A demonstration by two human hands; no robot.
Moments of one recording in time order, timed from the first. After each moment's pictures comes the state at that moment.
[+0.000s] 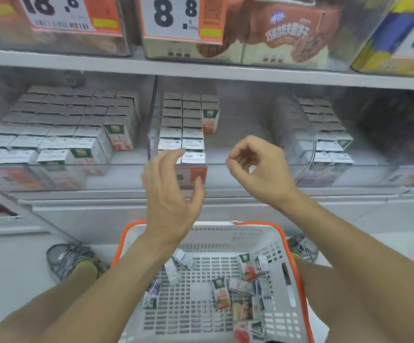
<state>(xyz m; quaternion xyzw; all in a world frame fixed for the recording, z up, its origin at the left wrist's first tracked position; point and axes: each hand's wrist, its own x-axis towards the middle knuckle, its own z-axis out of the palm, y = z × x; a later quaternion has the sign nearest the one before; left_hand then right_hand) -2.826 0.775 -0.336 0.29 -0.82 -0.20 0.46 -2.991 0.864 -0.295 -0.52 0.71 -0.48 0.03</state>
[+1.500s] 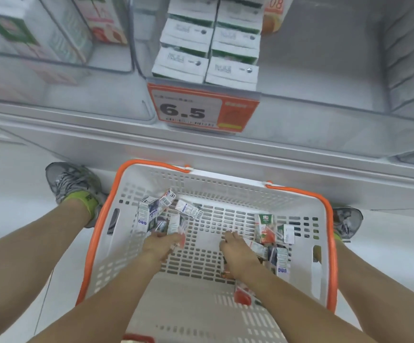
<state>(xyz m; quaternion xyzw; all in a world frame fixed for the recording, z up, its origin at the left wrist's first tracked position) -2.741 0.813 -0.652 0.71 -0.30 -0.64 -0.06 -2.924 0.946 -0.666 -0.60 0.68 0.20 0.37</state>
